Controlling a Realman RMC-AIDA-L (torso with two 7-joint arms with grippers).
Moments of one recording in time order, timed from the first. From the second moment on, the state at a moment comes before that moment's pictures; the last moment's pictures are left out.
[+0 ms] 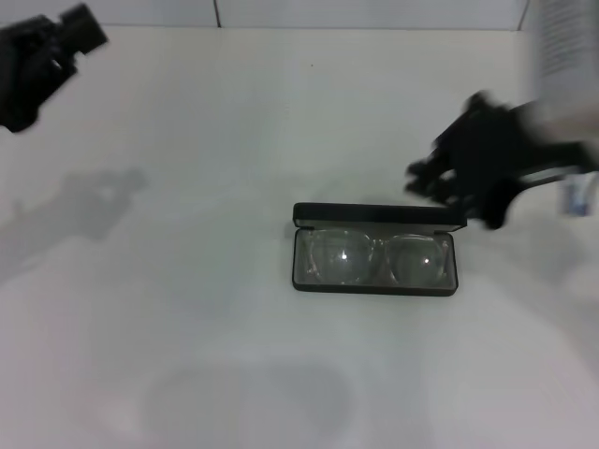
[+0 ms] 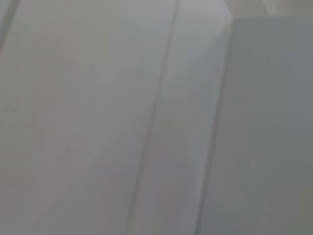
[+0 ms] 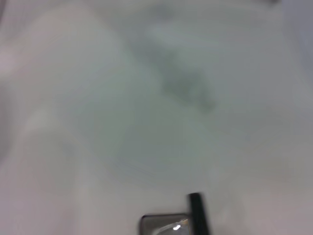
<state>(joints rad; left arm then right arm) -0.32 -1.98 0.77 0.73 1.34 1.78 -1.40 0.47 2.02 -1.52 -1.93 -2.30 -1.59 2.23</state>
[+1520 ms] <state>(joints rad) -0.76 -2.10 1.16 0.42 1.66 1.26 -1.33 0.13 2.01 -0.45 -1.04 -1.53 -1.81 1.66</state>
